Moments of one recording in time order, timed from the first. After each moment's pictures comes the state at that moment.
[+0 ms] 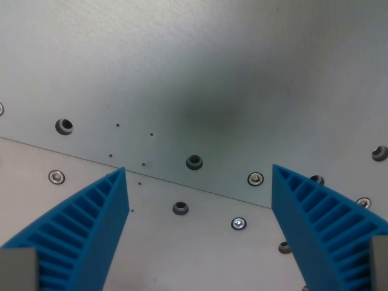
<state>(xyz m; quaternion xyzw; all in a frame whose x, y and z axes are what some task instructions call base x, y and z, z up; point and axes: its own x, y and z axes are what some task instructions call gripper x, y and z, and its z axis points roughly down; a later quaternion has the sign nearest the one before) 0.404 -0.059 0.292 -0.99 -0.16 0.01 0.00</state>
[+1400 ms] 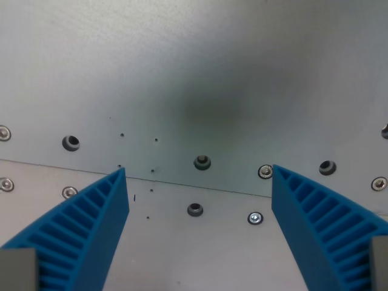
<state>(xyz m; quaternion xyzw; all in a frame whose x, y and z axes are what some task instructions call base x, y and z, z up) 0.404 -0.059 0.292 -1.00 -0.09 0.01 0.00</state>
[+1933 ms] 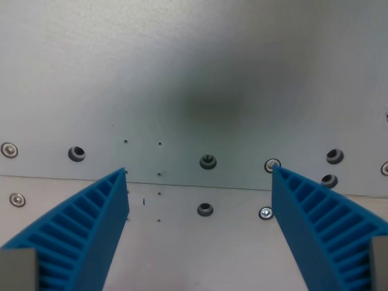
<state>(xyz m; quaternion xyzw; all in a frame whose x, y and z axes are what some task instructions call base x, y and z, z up) 0.404 -0.059 0.292 -1.00 -0.05 0.01 0.00</state>
